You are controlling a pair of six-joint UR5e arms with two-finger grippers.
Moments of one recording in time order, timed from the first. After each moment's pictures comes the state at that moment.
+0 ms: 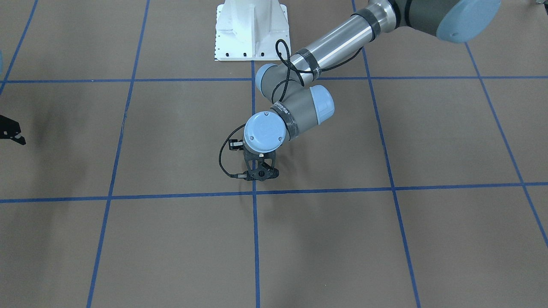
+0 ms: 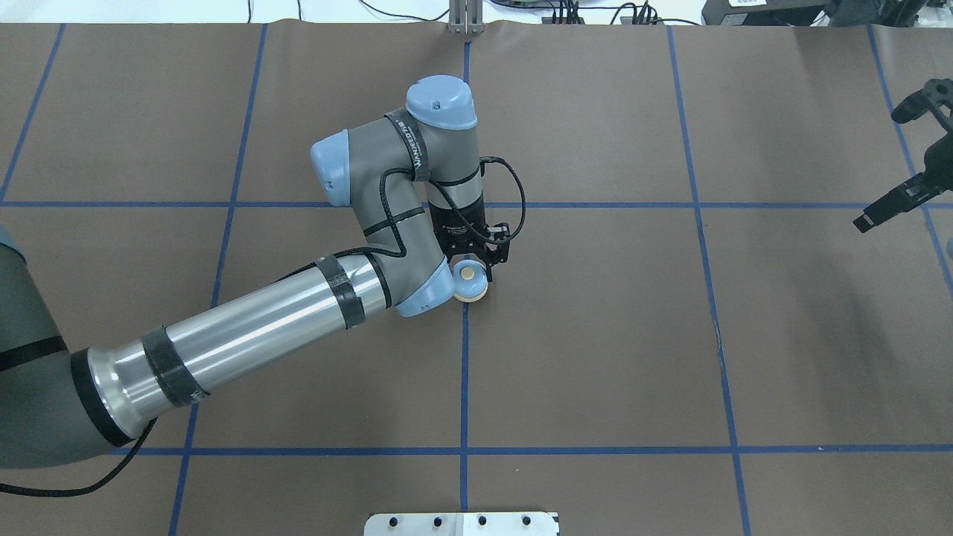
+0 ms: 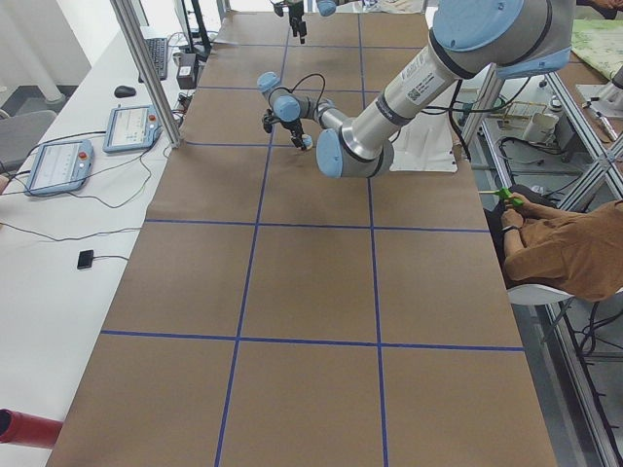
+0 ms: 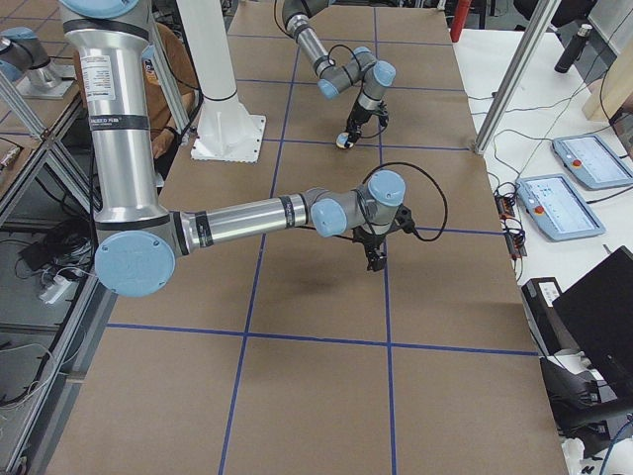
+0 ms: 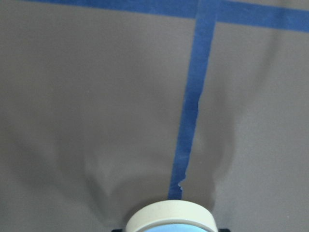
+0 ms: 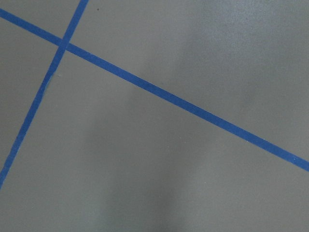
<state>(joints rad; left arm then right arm) -0.61 -2.64 -0.97 -1.73 -2.36 -1.14 1.21 -1.49 1.68 -1.45 2.37 0.02</state>
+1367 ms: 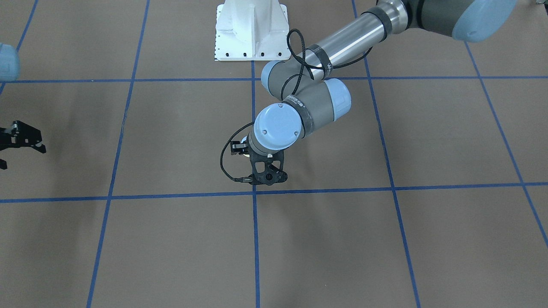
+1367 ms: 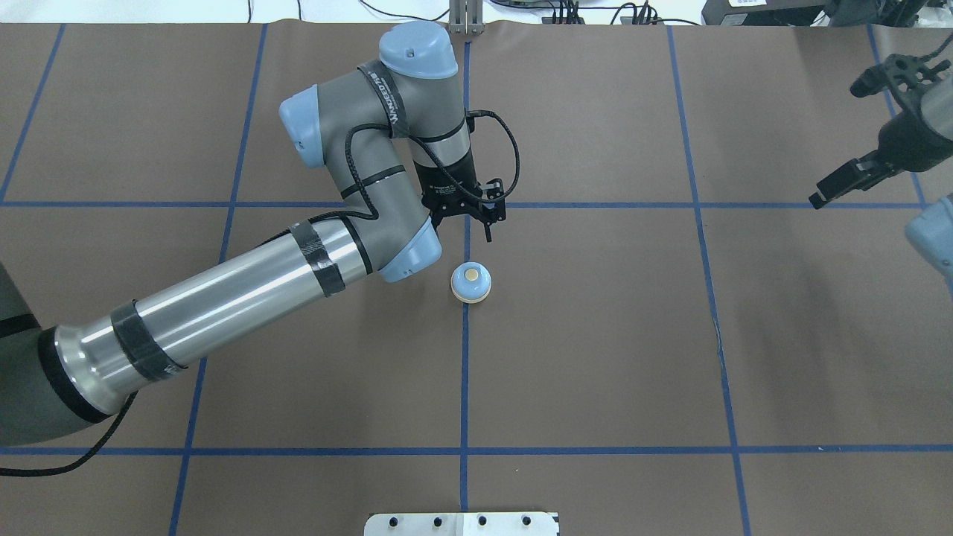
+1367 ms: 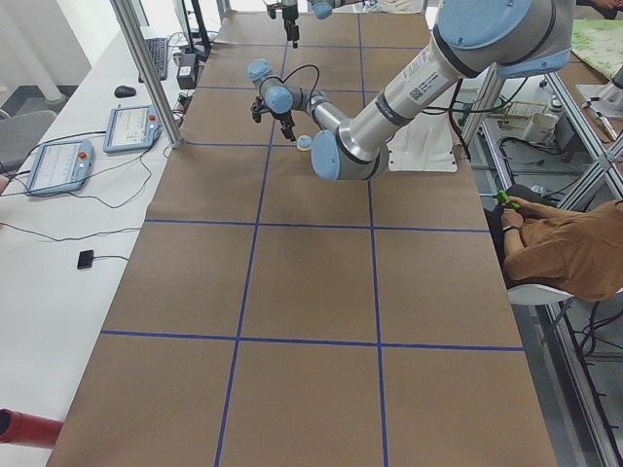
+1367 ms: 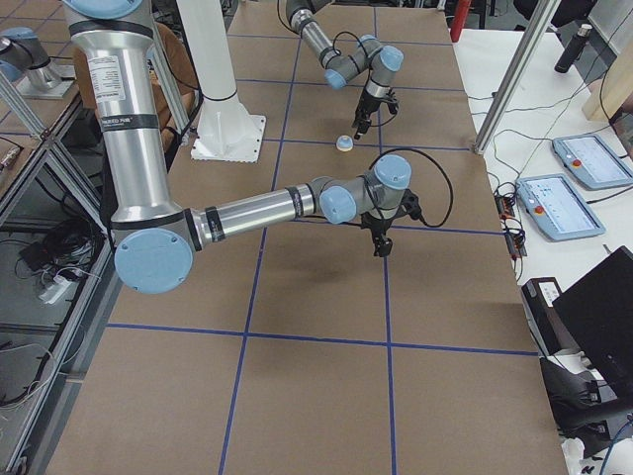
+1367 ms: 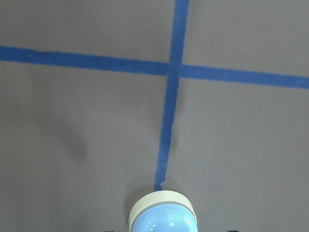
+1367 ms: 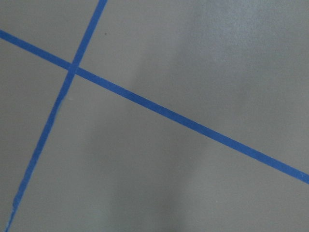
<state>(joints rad) -0.70 -2.60 -1.10 -1.68 -2.37 -1.14 1.13 -1.37 1.69 -1.43 2.33 0.27</state>
